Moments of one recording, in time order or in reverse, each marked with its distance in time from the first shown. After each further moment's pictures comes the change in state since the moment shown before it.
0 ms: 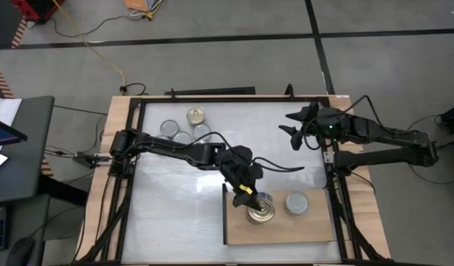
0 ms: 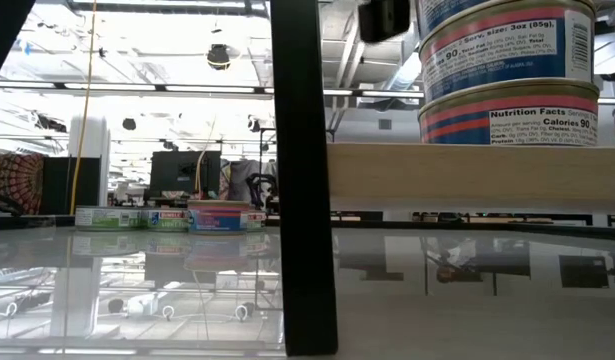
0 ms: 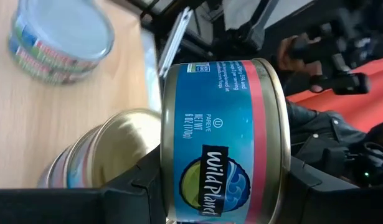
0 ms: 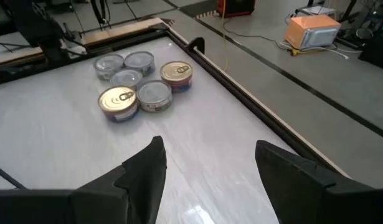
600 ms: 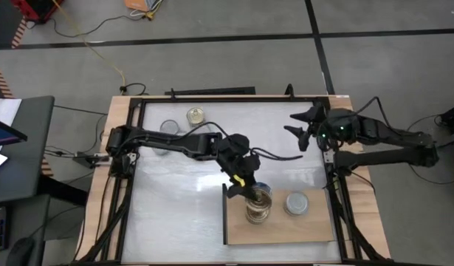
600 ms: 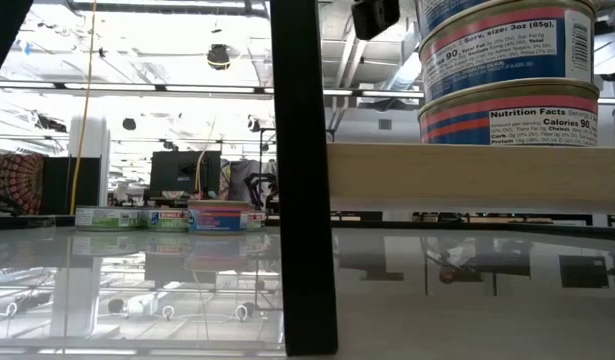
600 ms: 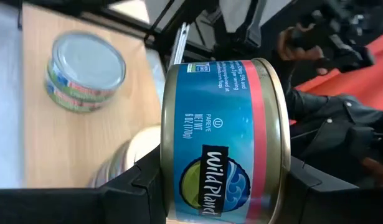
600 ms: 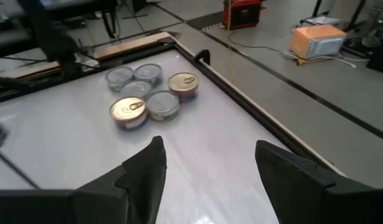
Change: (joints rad) left arm 0.052 -0.050 0.006 -0.073 0.021 0.194; right arm 0.020 -0.069 0.000 -0.019 0.002 0.013
